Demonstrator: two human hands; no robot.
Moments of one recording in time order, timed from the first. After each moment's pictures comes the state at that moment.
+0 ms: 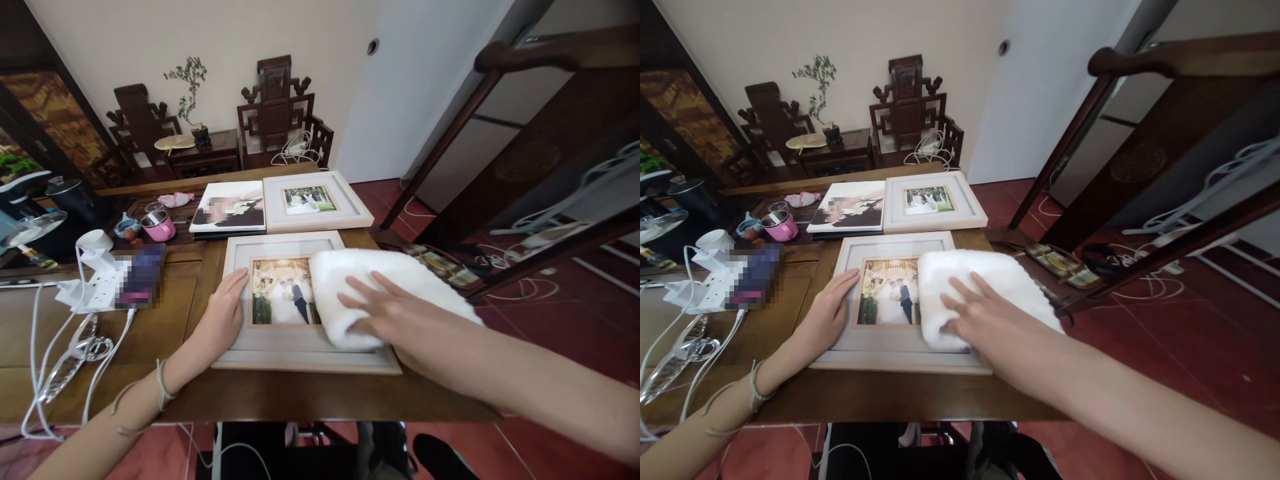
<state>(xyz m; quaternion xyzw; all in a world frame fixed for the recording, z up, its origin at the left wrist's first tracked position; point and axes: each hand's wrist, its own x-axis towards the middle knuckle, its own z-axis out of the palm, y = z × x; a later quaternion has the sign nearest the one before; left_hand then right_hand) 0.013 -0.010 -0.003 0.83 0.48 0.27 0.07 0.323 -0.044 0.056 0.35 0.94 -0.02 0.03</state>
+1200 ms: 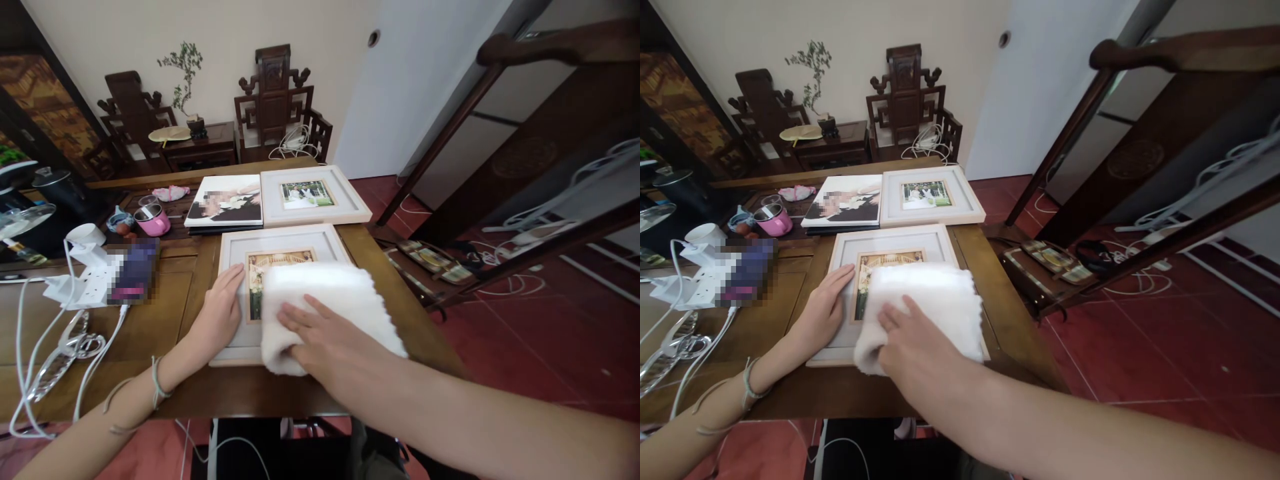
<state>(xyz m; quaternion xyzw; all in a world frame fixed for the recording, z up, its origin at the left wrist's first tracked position) 0.015 -0.011 -0.010 0.82 0.50 0.28 0.09 0.233 -0.058 0.053 0.28 0.96 -0.03 0.02</state>
